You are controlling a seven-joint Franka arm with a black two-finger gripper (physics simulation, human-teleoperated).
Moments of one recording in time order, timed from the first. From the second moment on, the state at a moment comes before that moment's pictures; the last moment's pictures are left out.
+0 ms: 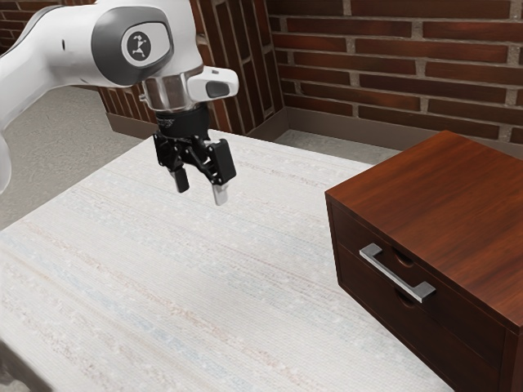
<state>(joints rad) 0.07 0.21 0.02 -1.23 -0.03 1.33 0.10</state>
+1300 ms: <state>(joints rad) -0.63 0.03 0.11 -1.53 0.02 1.76 1.13</state>
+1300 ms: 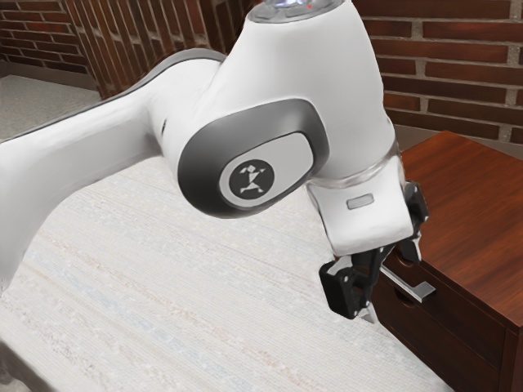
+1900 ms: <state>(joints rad) -0.50 0.11 0.13 -1.52 -0.06 1.91 1.40</state>
